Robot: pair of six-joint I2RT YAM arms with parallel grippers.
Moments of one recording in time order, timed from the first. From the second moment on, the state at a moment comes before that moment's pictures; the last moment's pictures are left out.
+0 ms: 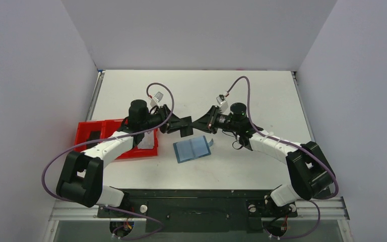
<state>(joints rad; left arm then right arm) -0.34 1.41 0.76 0.27 0.77 -1.08 0.54 1.48 0.78 0.46 -0.64 1.22</state>
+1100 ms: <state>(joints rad) -0.28 1.16 1.00 -0.53 0.08 -0.60 0.54 1.37 0.85 -0.10 -0.34 0.82</state>
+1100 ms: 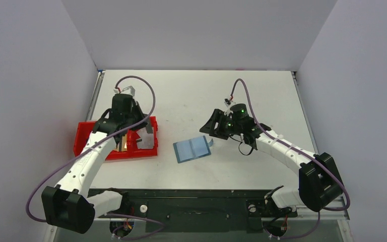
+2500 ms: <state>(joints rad) 0.11 1.66 1.23 -0.84 -0.75 -0.22 0.59 1.36 0.88 -0.28 -0.39 0.72</state>
